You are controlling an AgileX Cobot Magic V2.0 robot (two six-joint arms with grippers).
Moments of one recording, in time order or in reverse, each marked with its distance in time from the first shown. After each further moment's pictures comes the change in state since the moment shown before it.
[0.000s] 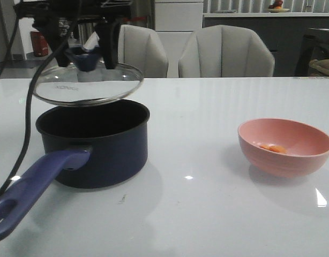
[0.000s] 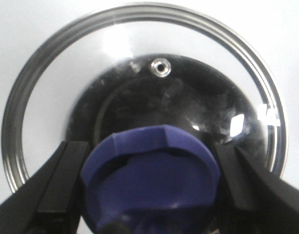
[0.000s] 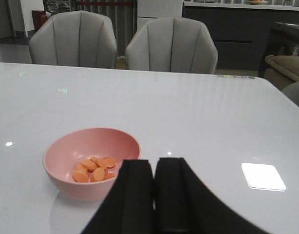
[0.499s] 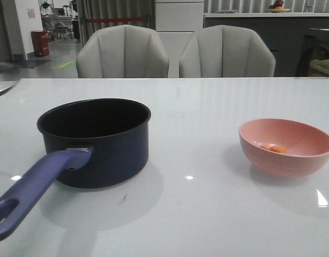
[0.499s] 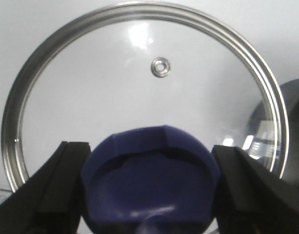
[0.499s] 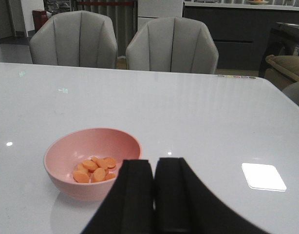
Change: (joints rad) left arm 0.391 -0.231 0.355 0.013 -0.093 0.099; right arm 0.000 0.000 0.000 0.000 0.000 0.000
